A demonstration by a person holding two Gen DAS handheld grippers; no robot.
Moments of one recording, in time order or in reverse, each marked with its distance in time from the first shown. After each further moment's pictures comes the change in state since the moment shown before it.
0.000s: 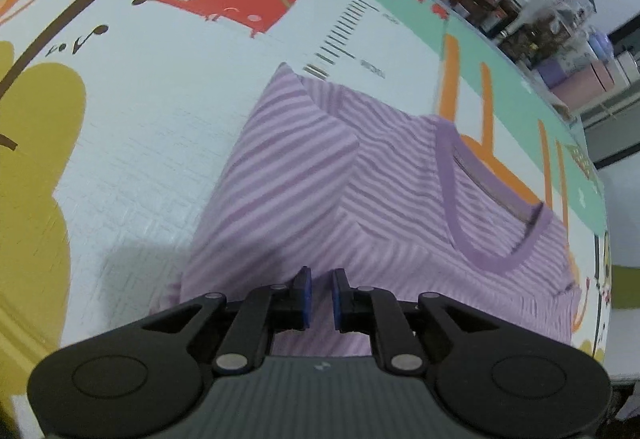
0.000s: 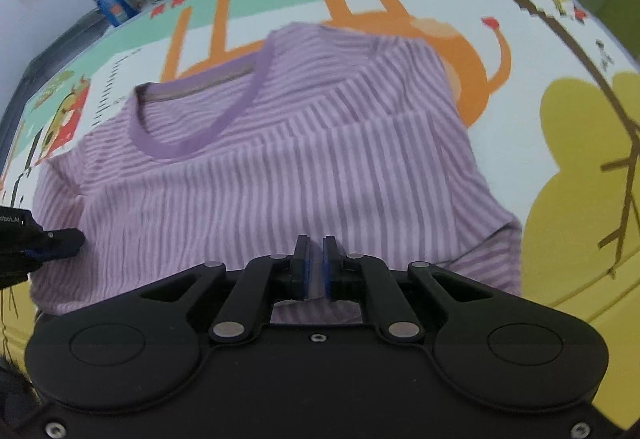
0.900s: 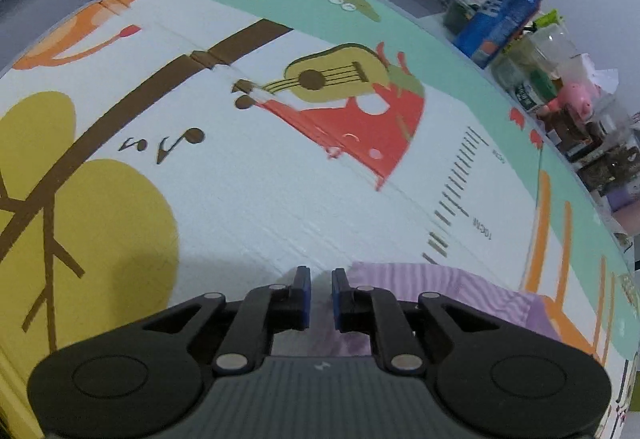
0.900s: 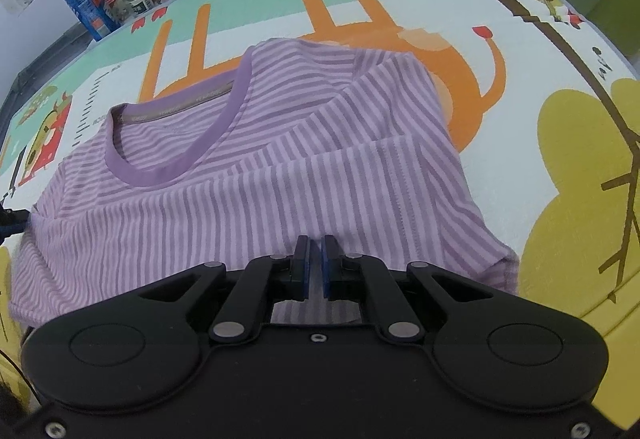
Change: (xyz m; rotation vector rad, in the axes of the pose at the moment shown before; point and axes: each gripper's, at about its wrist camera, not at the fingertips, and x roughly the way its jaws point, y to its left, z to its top) left arm 0.002 0.066 0.083 -0.172 -0.166 0.122; right arm 0.012 -0.006 0.017 0.010 -0.029 -0.033
